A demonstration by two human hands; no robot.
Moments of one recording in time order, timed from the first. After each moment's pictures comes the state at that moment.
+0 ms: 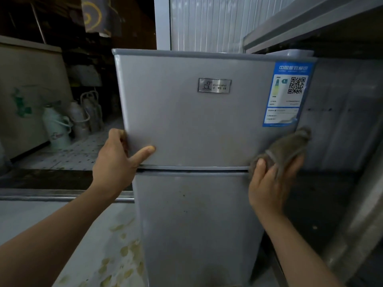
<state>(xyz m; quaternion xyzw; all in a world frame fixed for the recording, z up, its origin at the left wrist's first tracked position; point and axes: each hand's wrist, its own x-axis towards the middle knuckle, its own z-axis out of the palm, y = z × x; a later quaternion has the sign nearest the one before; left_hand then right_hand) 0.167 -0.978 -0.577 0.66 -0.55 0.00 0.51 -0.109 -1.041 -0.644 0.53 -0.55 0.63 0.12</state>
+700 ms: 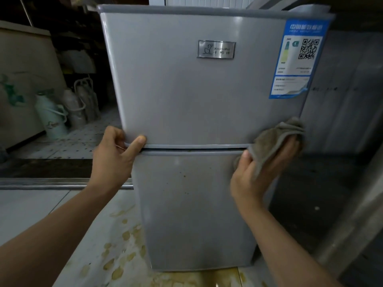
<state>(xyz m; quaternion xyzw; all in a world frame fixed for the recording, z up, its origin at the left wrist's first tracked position) 0.167 -0.977 -0.614 0.64 -0.54 -0.03 0.55 -0.069 -1.040 -0.678 0.50 -0.50 0.69 0.15</state>
